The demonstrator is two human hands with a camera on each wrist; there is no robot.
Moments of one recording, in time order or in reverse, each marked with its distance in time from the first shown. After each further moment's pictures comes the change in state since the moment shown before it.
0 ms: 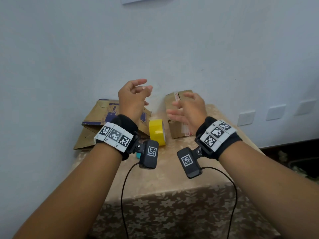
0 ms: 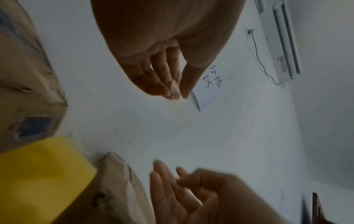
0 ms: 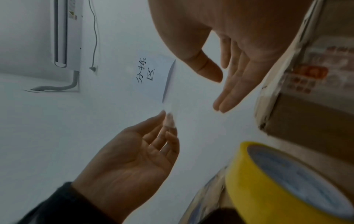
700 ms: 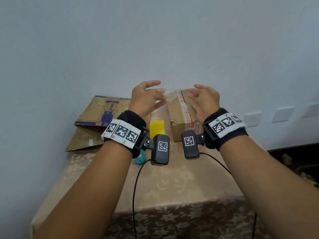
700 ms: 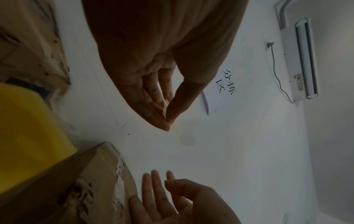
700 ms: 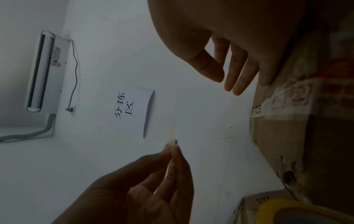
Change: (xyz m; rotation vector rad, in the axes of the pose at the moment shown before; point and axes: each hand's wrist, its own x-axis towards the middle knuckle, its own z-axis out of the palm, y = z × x) left_hand 0.018 -0.013 0.026 -0.207 -0.161 -0.303; right_hand 0.073 0.003 -0.012 0.043 0.255 -0.037
